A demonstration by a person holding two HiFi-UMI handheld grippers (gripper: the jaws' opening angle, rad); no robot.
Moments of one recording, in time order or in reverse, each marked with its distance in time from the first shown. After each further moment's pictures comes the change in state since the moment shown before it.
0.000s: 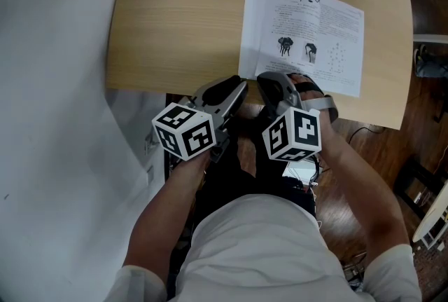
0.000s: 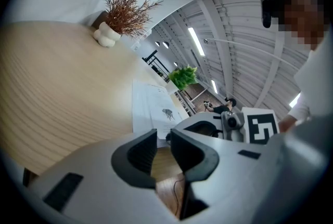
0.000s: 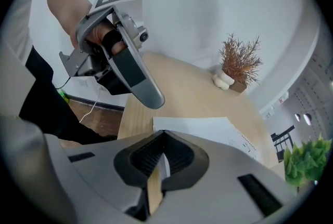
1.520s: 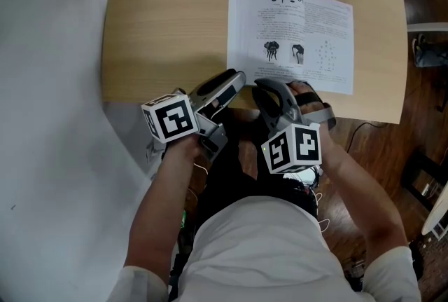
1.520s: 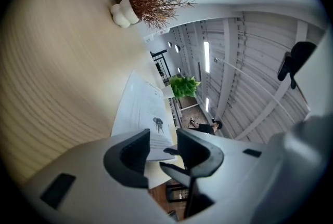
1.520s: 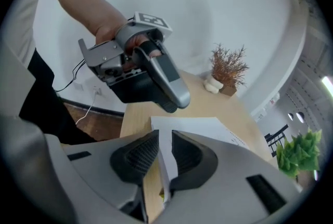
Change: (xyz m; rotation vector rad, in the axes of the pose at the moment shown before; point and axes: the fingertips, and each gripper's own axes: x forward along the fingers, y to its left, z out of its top) left arm 0.025 -0.011 0.031 -0.326 -0.012 -0.165; right arm -0.026 -0.006 -0.005 0.036 -0.074 -0.080
